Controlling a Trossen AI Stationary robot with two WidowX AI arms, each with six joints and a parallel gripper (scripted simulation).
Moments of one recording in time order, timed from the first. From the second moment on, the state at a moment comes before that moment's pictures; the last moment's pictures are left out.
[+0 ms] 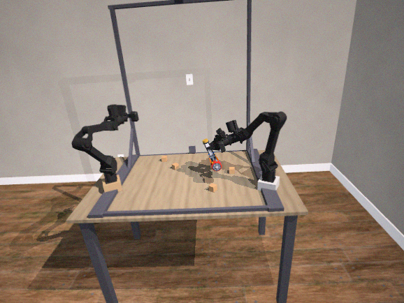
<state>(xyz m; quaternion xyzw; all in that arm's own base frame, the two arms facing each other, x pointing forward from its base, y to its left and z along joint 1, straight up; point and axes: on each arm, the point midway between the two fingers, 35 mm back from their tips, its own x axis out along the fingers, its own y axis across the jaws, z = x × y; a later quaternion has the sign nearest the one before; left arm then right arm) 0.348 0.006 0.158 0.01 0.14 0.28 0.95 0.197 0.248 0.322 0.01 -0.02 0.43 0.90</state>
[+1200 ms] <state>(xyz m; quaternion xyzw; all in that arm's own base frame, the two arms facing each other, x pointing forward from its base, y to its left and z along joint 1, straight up) 0.378 0.073 0.206 -0.01 0.13 0.25 0.96 0.197 0.248 0.322 0.01 -0.02 0.43 0.90</state>
